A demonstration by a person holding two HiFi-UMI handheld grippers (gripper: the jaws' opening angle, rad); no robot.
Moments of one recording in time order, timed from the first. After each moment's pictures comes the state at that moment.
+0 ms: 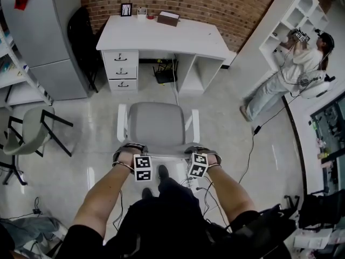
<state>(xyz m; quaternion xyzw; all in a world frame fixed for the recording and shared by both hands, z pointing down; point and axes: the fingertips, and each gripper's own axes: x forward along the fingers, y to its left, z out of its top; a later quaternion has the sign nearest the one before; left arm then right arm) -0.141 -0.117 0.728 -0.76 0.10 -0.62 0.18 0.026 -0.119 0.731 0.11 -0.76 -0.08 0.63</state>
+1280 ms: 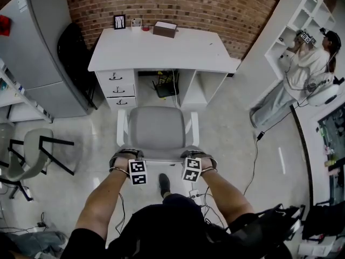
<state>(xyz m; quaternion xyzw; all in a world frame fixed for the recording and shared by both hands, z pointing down) -0.141 -0.275 0.733 -0.75 0.11 -0.64 0.16 0.028 -0.277 0.733 0.11 -0.77 -0.09 0.63</state>
